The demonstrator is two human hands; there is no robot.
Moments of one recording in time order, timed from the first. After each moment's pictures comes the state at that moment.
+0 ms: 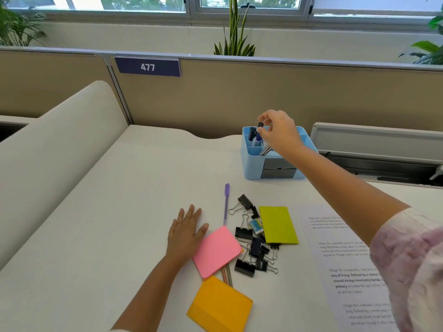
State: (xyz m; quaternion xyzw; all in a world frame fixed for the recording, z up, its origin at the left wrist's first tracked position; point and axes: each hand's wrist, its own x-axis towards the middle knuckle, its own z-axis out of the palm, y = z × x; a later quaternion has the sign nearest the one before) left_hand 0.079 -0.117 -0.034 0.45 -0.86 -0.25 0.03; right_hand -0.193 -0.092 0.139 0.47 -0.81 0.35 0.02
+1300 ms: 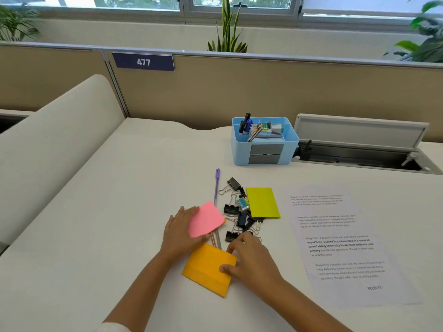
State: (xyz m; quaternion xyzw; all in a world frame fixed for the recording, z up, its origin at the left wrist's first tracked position) left_hand 0.107 -0.062 -0.022 0.40 -0.86 -0.30 0.08; right_hand -0.010 0.101 0.009 0.53 -0.81 0.13 -0.21
